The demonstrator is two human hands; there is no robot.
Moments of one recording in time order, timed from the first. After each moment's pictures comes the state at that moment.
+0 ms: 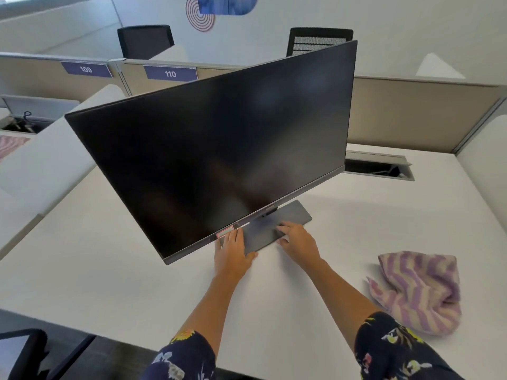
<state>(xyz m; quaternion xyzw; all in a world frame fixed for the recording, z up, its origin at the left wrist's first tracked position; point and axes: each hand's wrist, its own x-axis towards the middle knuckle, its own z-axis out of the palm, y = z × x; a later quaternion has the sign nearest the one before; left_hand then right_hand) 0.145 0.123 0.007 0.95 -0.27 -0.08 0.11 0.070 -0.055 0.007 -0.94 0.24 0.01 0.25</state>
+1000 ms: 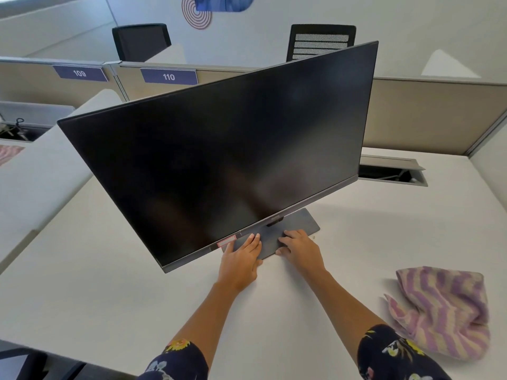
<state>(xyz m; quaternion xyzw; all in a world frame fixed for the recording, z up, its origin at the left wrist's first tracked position) 0.179 0.120 0.005 0.89 -0.45 -0.07 -0.01 0.097 -0.056 -0.006 -0.97 0.19 0.00 0.16</state>
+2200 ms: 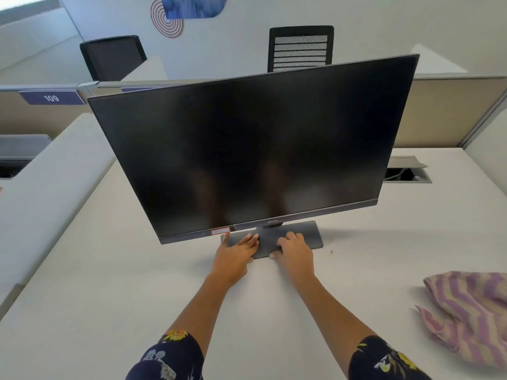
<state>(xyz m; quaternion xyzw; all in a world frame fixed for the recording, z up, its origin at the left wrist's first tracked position) 0.290 0.119 0.018 0.84 -0.53 -0.06 -0.09 0.175 -0.022 0.007 -0.93 0.33 0.00 0.19</state>
